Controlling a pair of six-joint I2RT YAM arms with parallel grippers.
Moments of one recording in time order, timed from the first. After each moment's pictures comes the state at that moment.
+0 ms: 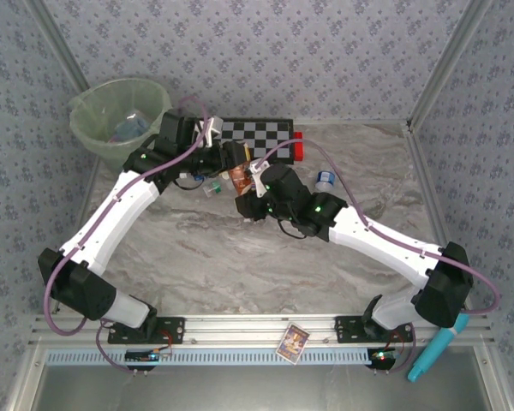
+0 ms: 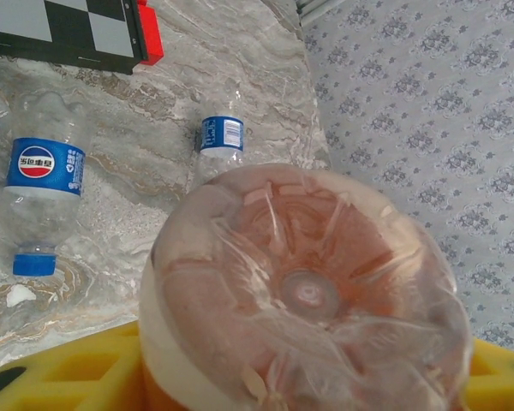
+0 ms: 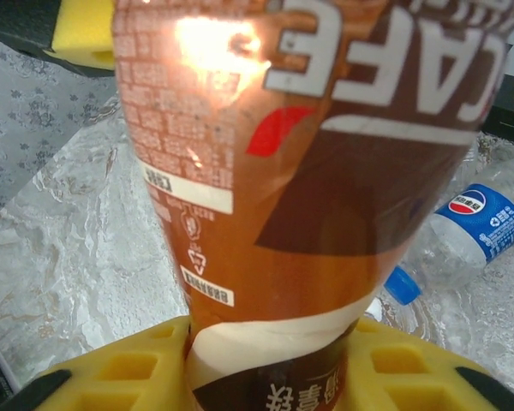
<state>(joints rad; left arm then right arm) -0.49 1.46 1.52 -0.67 0.51 -0.71 0.91 1.41 1.23 -0.39 0.03 0.34</state>
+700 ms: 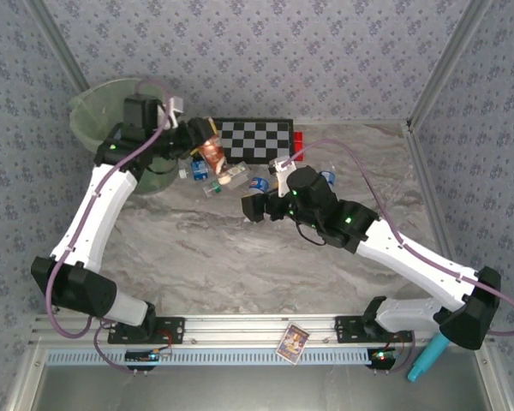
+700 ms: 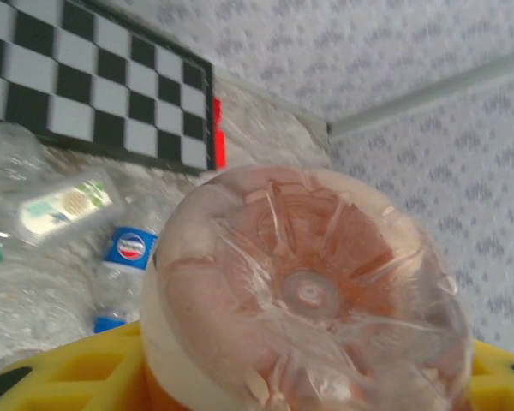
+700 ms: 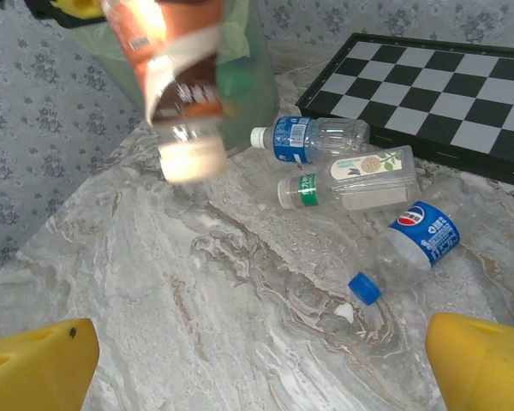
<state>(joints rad) -0.23 1.45 1.60 -0.69 0.50 -0.76 0.89 1.20 1.16 -0.41 0.10 0.38</state>
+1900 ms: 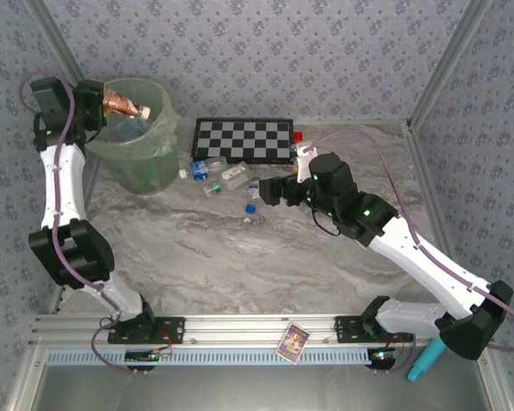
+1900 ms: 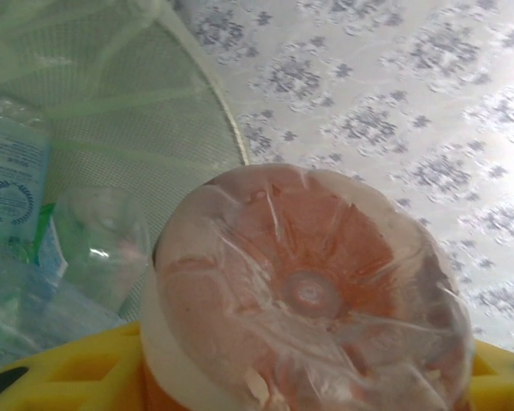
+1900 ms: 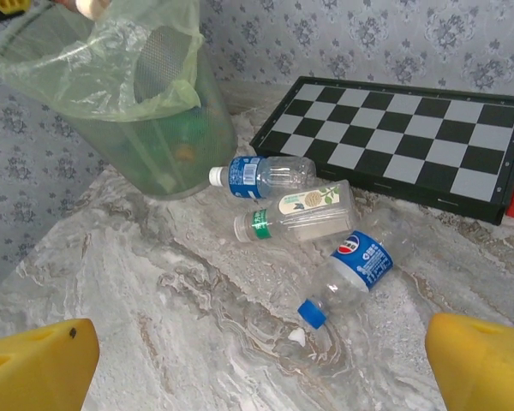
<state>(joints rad) 0.28 1.68 1.74 -0.41 0.34 -1.27 0.76 1.16 1.20 -0.46 0.07 0.34</state>
